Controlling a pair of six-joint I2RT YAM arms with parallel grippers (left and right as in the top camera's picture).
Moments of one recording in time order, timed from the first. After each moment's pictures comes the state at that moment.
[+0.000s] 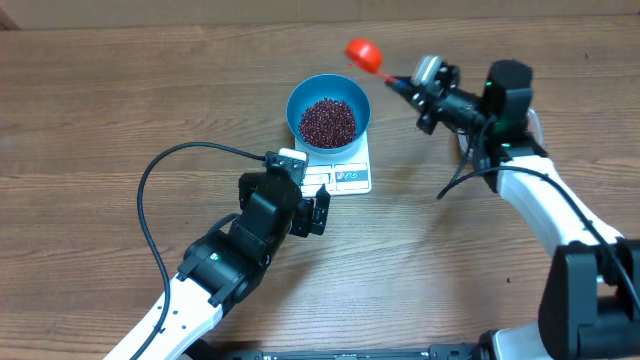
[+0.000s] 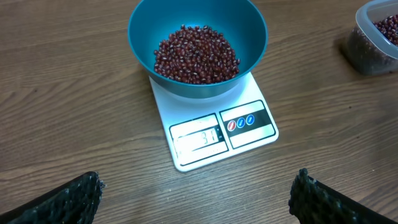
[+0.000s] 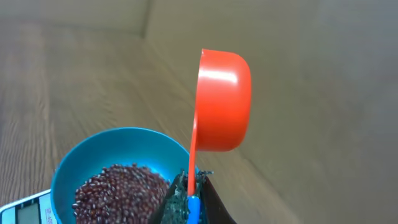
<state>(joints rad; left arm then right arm) -0.65 1.09 0.79 -0.39 -0.24 -0.29 0.06 1.65 1.03 0.35 -0.84 -0.51</state>
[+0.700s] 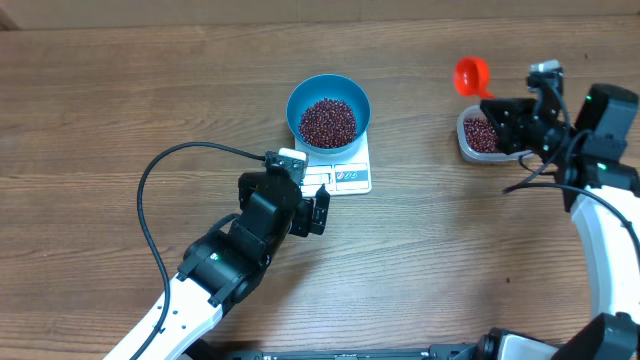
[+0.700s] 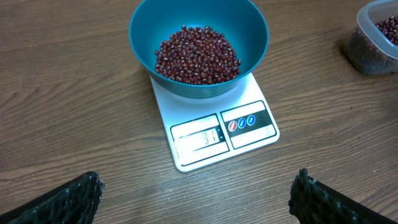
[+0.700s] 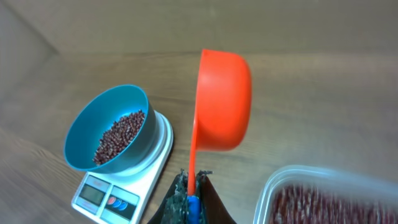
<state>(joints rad) -0.65 1.09 0.79 -0.39 -0.25 -0.29 -0.27 1.41 1.03 -0.27 -0.76 -0.12</state>
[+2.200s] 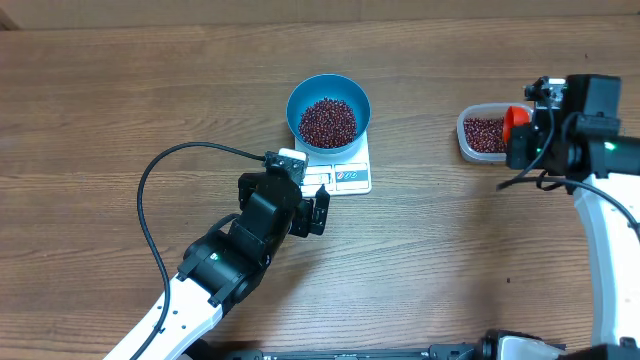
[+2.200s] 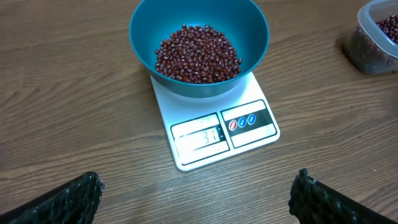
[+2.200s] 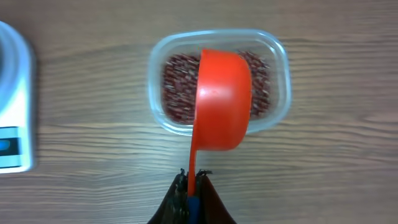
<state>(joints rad) -0.65 1.09 0.79 -0.39 -0.25 -0.29 -0.14 1.41 1.28 -0.92 -0.03 -0.11</state>
